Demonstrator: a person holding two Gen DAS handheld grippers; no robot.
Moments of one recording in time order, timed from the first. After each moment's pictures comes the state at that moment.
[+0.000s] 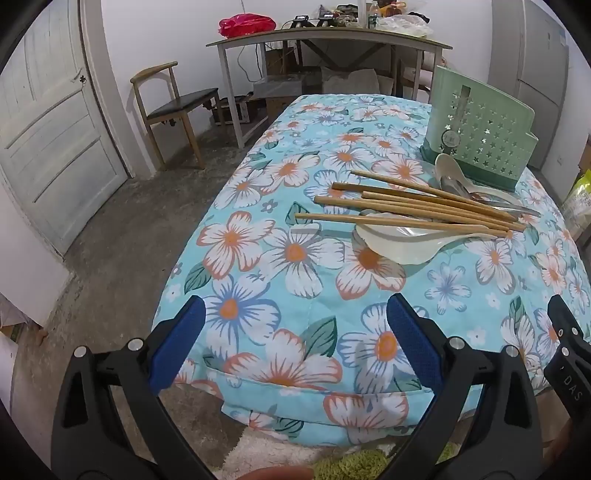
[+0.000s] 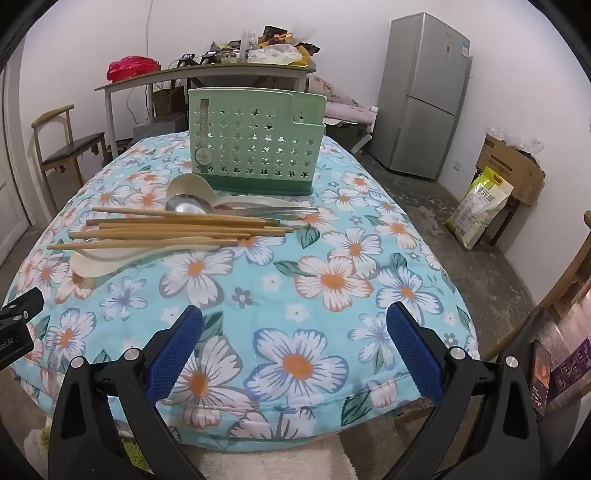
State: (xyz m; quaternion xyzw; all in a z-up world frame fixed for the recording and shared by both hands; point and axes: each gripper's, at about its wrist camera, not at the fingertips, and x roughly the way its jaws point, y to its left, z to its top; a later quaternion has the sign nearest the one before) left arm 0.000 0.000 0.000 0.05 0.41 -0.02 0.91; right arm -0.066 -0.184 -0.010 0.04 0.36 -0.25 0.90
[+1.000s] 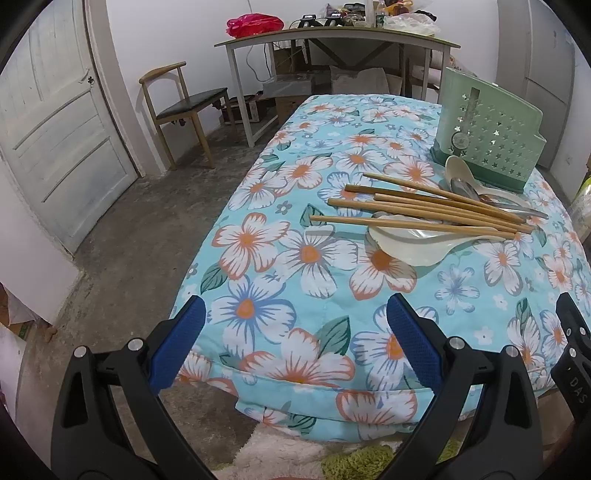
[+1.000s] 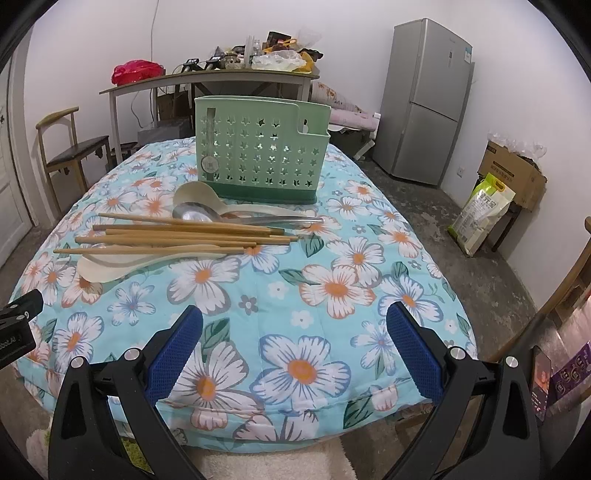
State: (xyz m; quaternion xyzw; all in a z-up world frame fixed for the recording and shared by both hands) left arm 0.000 0.007 0.002 0.06 0.41 -0.01 0.91; right arm -0.066 -0.180 -0.003 0.03 0.35 -0.25 0.90
